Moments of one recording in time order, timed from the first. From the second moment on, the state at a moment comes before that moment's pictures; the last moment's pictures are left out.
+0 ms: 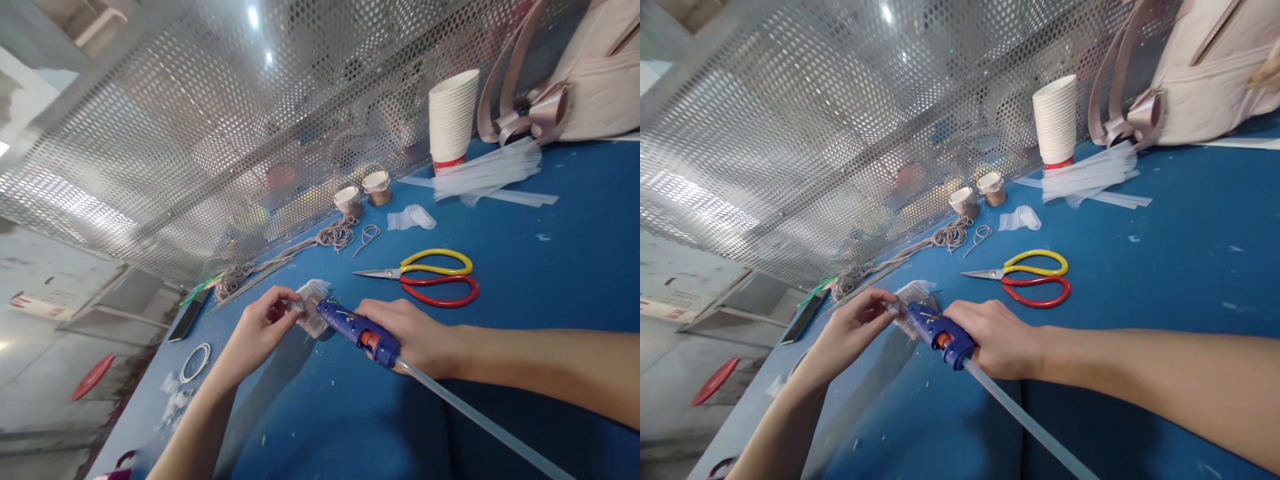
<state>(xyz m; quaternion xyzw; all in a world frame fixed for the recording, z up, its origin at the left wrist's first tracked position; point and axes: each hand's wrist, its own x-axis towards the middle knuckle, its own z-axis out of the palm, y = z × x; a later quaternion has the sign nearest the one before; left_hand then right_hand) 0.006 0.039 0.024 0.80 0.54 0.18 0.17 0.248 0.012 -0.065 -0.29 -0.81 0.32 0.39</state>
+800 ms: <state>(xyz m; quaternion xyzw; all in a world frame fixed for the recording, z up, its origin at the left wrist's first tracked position) 0.002 0.038 0.022 0.80 0.53 0.20 0.21 0.228 0.011 -0.056 -0.35 -0.85 0.23 0.31</state>
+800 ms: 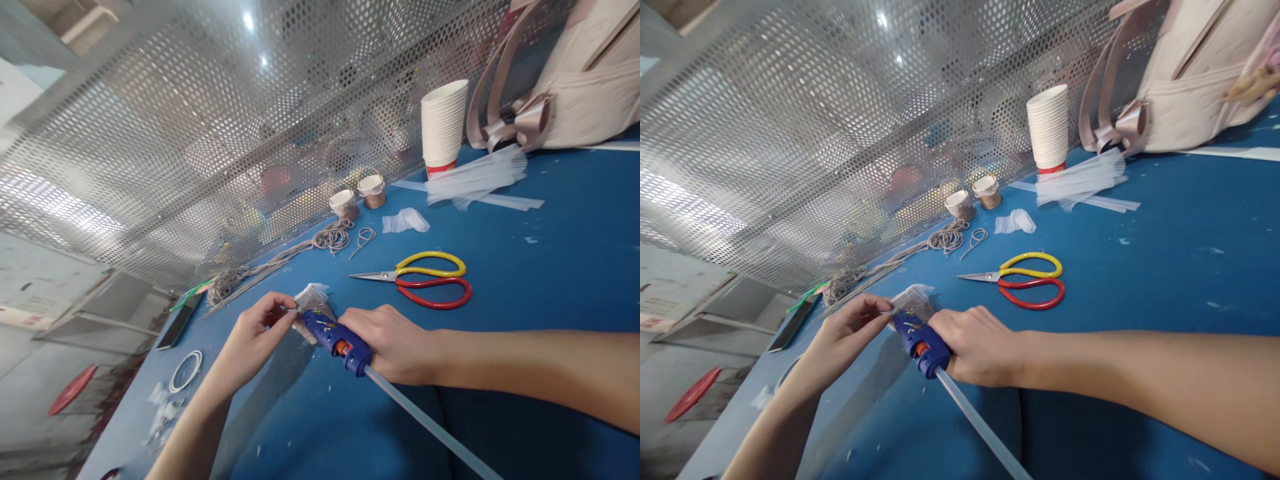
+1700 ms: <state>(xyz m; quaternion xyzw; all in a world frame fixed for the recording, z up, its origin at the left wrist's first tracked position) 0.006 0.033 0.027 0.83 0.49 0.17 0.20 0.232 -0.001 -0.041 -0.39 -0.81 0.34 0.28</state>
